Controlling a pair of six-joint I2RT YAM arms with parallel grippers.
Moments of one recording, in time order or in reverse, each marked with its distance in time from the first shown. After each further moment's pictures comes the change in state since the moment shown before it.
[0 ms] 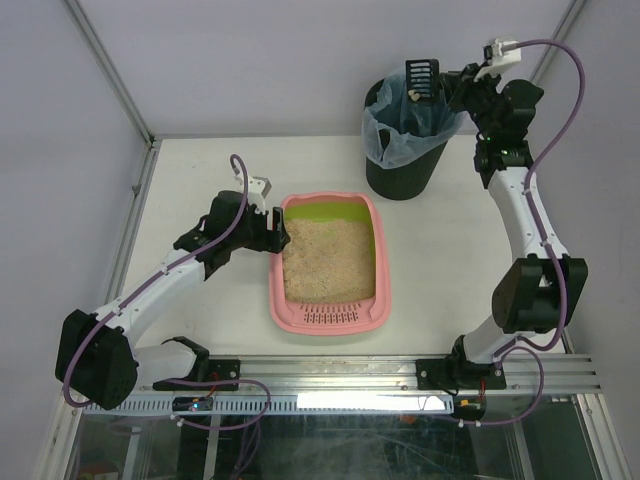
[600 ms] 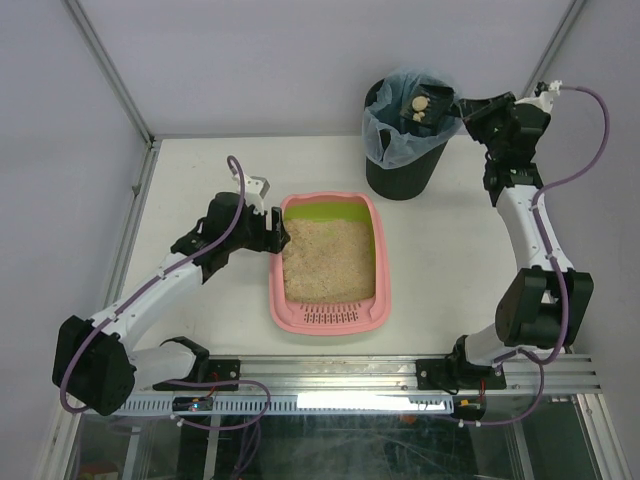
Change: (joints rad) left arm -0.005 -0.038 -0.014 0.019 -0.003 -0.005; right arm -0.064 -0.112 -0.173 -0.154 0.246 0.791
